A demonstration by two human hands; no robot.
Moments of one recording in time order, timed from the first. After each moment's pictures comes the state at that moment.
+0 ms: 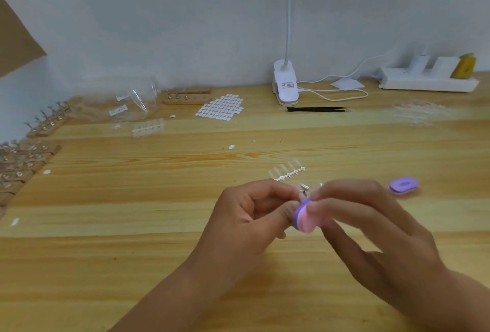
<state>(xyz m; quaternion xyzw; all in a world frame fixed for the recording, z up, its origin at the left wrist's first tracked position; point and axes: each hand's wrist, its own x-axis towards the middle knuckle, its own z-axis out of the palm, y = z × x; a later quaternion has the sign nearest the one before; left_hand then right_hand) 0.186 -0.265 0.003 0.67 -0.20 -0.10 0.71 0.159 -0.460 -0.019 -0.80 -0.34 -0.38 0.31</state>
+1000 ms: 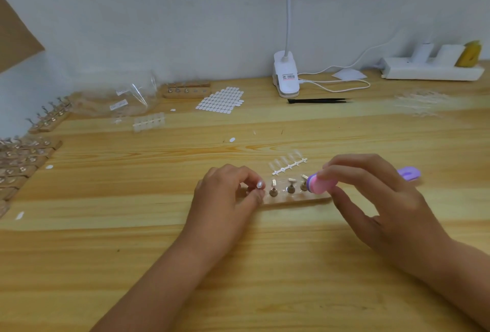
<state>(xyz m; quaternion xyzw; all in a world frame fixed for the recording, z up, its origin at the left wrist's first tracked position) 0.209 -0.249 -0.008 0.91 -0.14 0.06 0.38 0.176 -0.481 -0.026 -0.85 -0.30 -0.35 0.28</state>
